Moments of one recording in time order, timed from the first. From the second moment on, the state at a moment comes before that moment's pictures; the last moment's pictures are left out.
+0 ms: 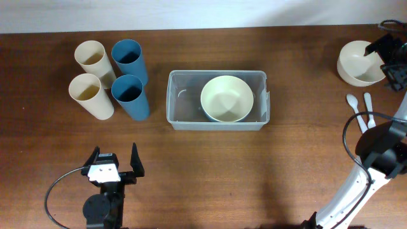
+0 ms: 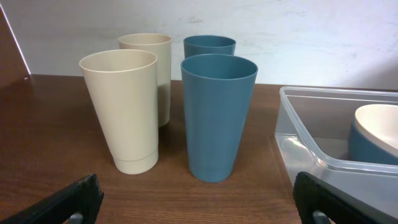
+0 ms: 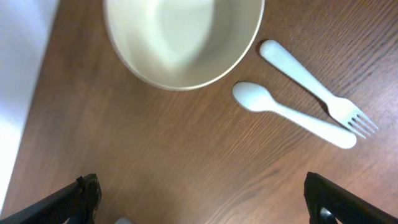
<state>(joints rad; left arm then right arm) 0.02 0.03 0.01 -0.08 -0.03 -0.04 -0.51 2.31 2.53 -1.46 -0.16 0.54</state>
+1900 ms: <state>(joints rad) 0.02 0.03 0.01 -0.08 -0.02 -0.04 -0.59 2.57 2.52 -1.29 -0.05 0.68</state>
